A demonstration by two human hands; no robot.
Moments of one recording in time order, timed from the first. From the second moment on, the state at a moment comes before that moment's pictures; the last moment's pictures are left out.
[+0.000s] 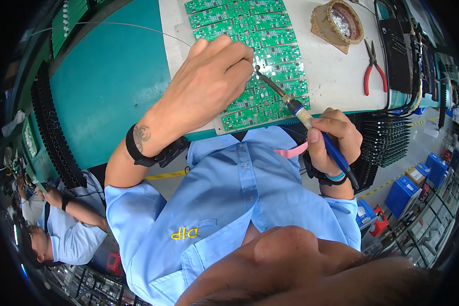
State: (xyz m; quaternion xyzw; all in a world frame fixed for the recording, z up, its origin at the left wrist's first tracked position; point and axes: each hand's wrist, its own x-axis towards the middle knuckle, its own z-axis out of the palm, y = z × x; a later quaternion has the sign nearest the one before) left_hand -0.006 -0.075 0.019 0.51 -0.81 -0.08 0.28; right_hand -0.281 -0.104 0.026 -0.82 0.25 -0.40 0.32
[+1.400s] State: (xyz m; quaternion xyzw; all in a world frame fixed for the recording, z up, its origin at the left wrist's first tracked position) left_hand -0.003 -0.079 0.019 0.56 -0.75 -0.11 0.34; right_hand -0.299 -0.110 0.044 -0.80 0.33 -0.37 0.34
